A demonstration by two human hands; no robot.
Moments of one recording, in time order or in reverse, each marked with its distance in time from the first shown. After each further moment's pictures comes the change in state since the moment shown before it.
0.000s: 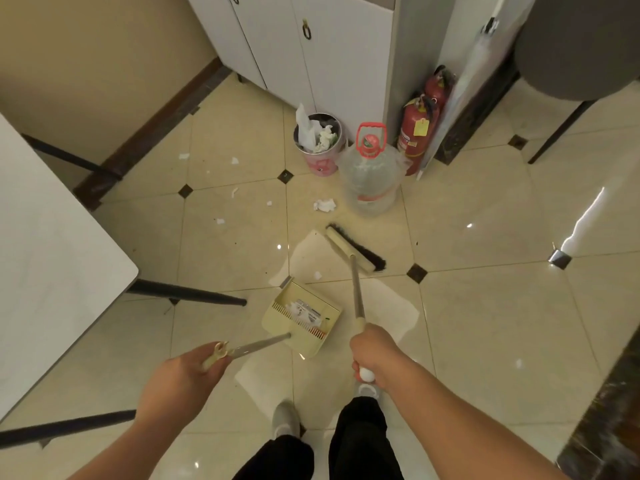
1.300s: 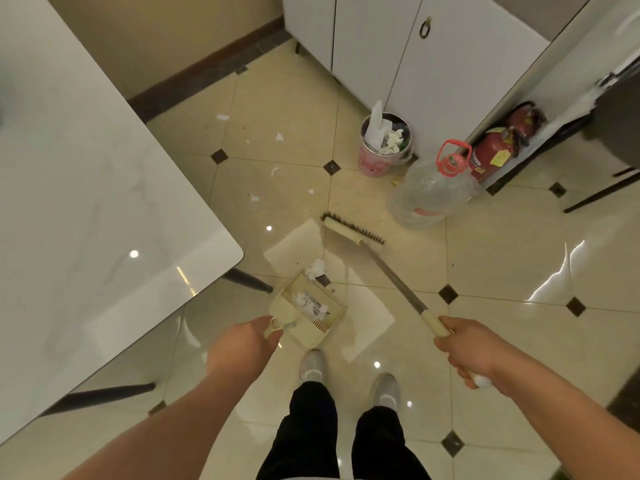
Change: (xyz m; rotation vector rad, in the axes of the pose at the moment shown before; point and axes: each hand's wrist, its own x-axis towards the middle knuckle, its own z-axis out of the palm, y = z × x) left_hand 0.115 -0.188 -0.002 -0.083 -0.074 -0.038; right_hand -0.060 -0.089 0.120 -0.364 0.127 -0.126
